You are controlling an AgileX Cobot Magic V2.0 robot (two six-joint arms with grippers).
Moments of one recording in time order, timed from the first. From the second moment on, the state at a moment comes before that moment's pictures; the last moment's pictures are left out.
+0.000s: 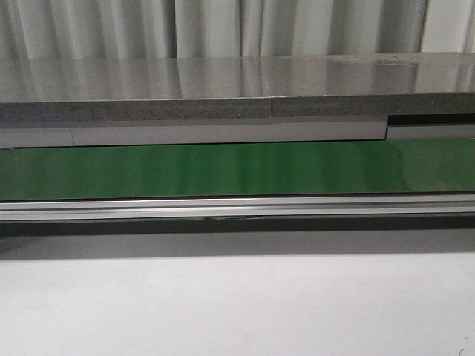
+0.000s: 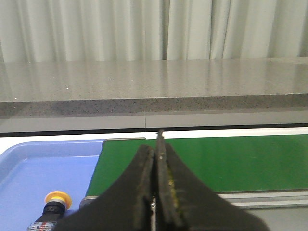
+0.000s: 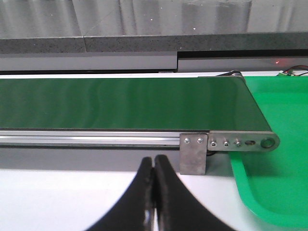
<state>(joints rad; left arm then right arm) -0.04 0.00 -0.01 0.16 0.05 -0.18 0.06 -0.01 0.03 0.01 0.20 0.03</state>
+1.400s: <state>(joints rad) -0.04 0.42 -0.66 0.10 0.90 -0.18 0.06 -0.01 0.03 0.01 0.20 0.03</state>
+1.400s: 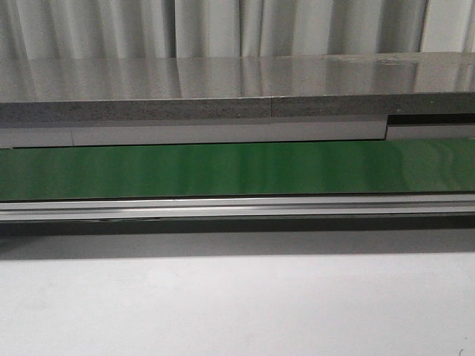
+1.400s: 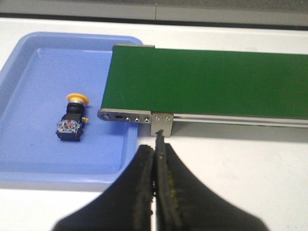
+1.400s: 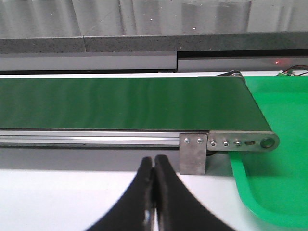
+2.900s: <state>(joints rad) -0.04 0.78 -0.83 0.16 0.98 -0.19 0.06 -0.01 0.03 0.01 0.20 0.03</state>
